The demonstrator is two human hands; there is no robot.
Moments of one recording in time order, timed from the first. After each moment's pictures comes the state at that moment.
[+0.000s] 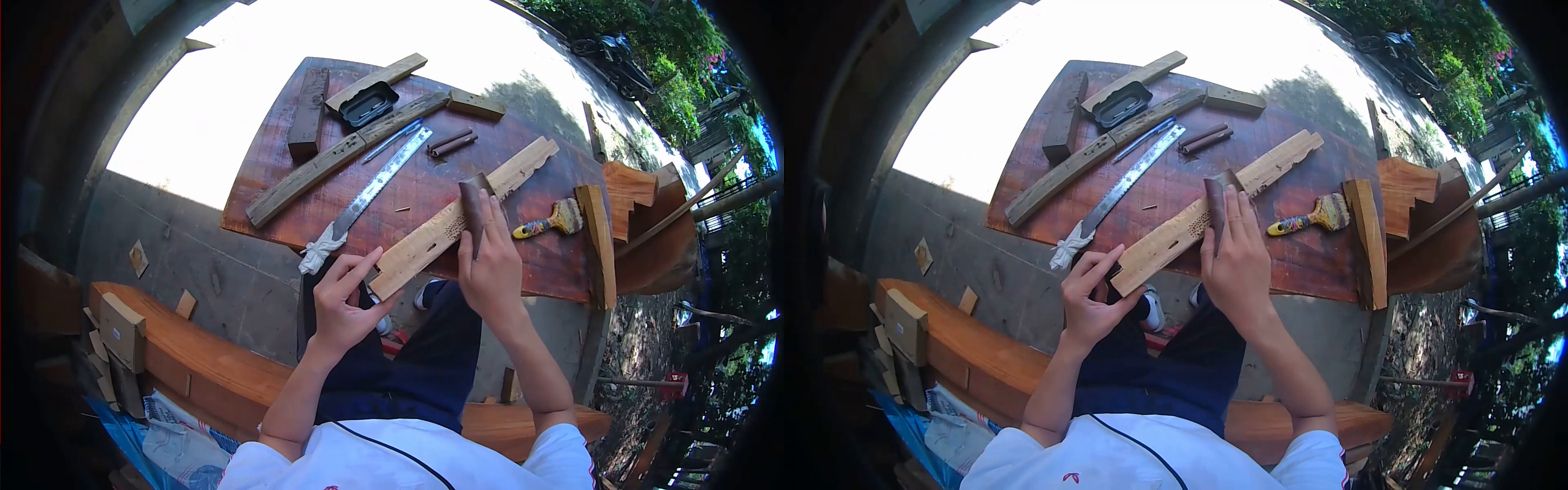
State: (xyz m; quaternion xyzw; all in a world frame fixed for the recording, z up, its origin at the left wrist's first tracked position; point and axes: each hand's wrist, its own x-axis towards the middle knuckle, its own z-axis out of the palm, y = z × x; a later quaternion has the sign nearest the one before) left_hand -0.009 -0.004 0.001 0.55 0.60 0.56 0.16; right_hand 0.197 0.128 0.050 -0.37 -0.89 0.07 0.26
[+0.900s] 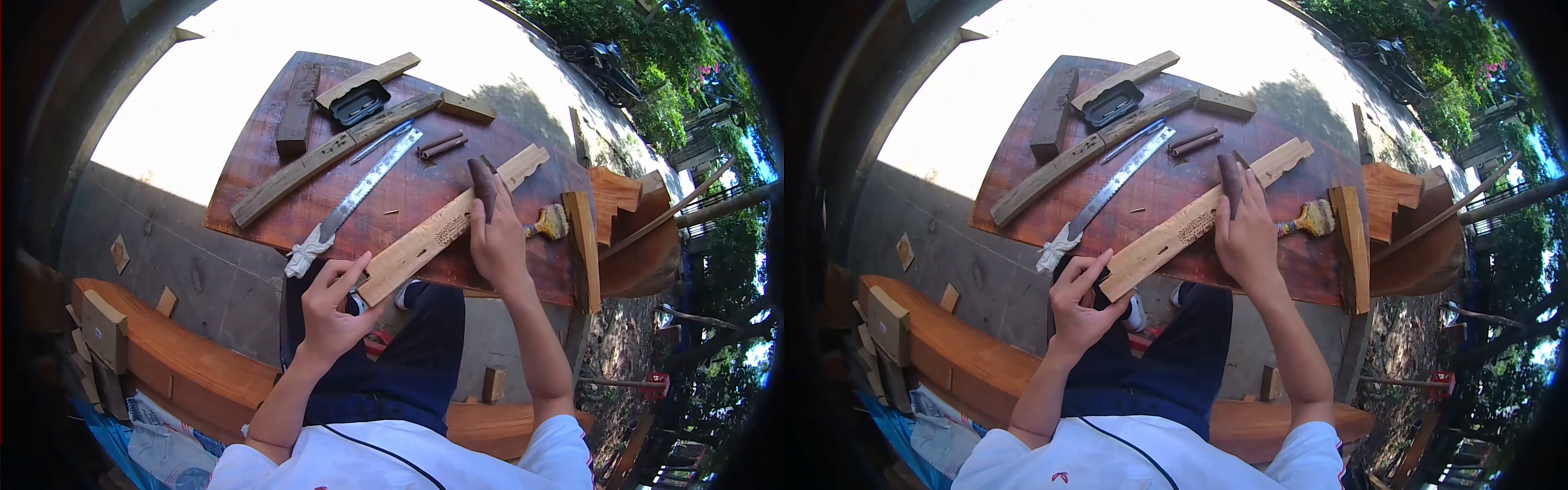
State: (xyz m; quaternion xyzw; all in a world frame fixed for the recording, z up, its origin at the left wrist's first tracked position) left_hand -0.002 -0.003 0.001 0.55 0.59 0.57 0.14; right_hand 0.205 0.186 0.068 -0.43 -0.85 0.11 0.27
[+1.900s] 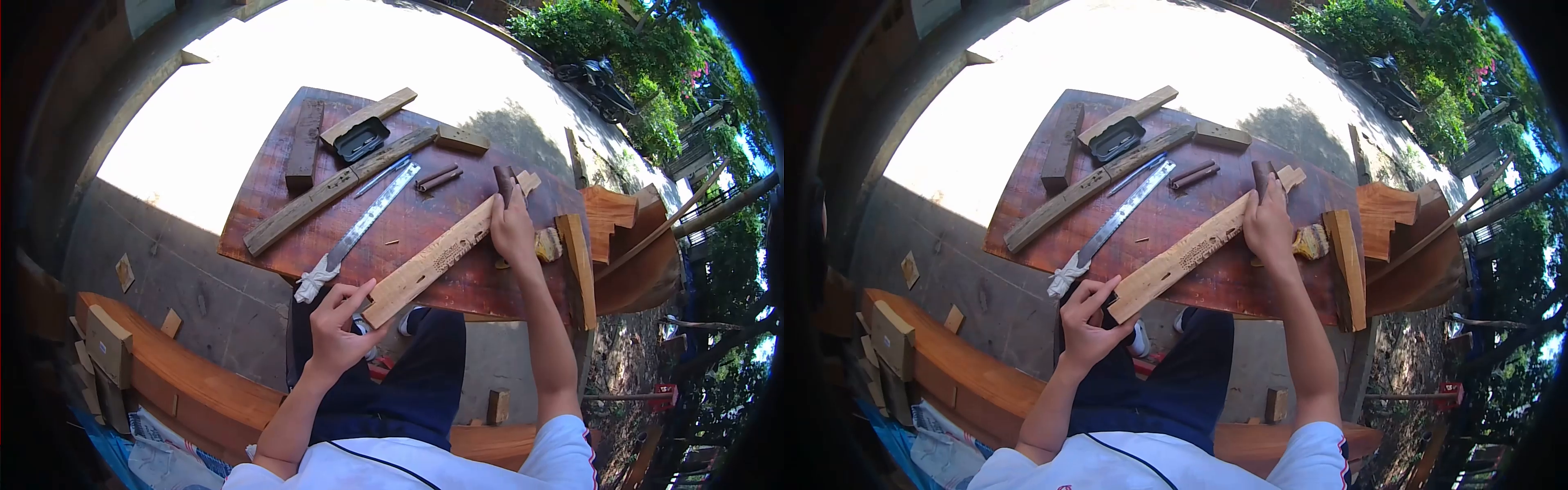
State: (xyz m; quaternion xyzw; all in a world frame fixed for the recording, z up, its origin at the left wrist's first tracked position) left_hand -0.005 -0.001 -0.001 0.55 0.58 0.59 0.15; right_hand 0.233 0.275 0.046 -0.56 -0.79 0.08 0.24
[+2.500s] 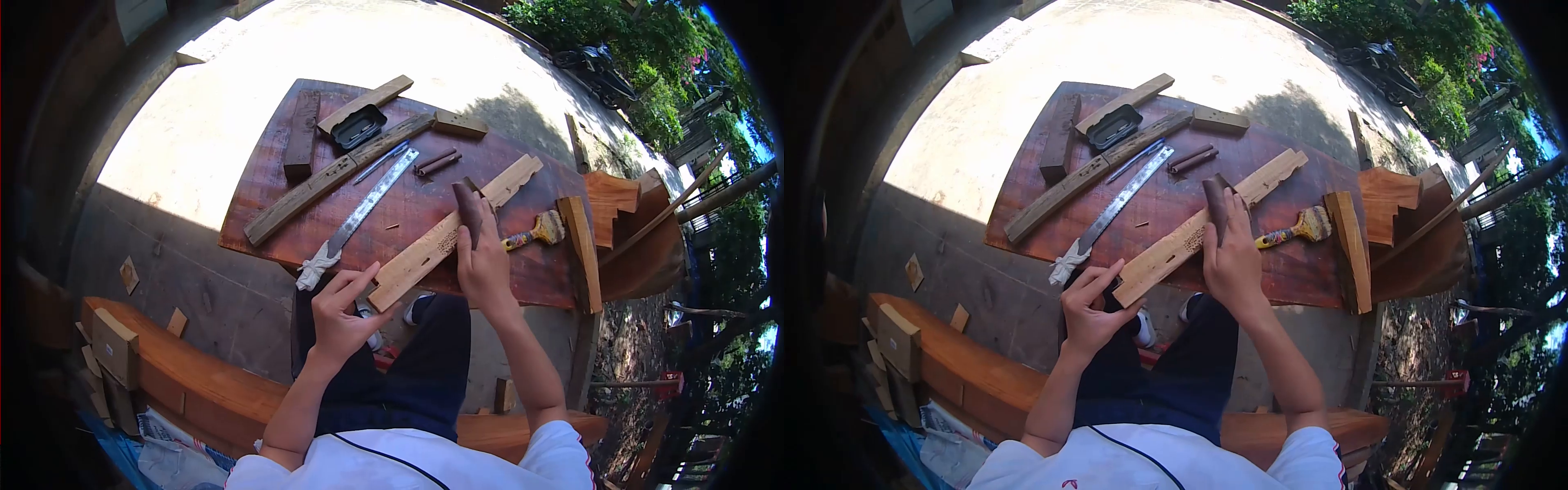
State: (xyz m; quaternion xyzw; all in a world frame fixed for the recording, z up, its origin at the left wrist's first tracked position) left_hand -0.005 0.001 0.003 0.55 0.59 0.57 0.16; right_hand 0.199 0.153 0.055 -0.48 -0.81 0.16 0.29
